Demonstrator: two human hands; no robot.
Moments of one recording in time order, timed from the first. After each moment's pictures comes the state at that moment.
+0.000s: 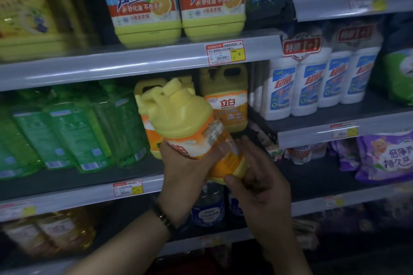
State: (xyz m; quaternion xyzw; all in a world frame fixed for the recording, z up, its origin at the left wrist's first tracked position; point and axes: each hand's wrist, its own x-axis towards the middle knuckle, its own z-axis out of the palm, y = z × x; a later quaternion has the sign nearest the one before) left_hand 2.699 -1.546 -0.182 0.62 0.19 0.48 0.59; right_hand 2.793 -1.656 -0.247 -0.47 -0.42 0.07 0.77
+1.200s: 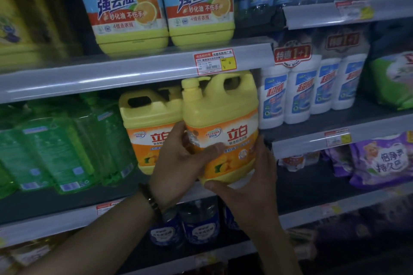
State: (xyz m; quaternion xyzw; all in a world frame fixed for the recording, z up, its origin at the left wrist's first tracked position) left_hand 2.720 -1.507 -0.161 0.70 0.16 0.36 0.59; right_hand 2.825 -1.620 -0.251 -0.68 -0.36 0.00 0.64
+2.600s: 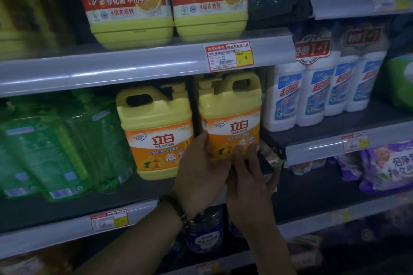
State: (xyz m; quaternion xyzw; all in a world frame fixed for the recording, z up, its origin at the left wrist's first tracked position) left_hand 2.748 -1.495 -0.186 0.78 0.17 0.34 0.49; right_hand 2.845 -1.567 -0.283 -0.83 -0.39 -0.11 0.39
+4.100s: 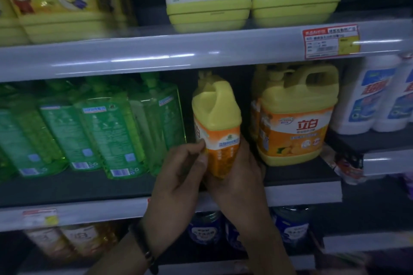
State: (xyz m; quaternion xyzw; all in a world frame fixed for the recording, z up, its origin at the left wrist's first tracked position) left_hand 2.623 -1.432 -0.208 0.71 0.24 0.44 0.49; right_hand 2.756 -1.481 -0.249 -0.73 -0.44 0.00 0.53
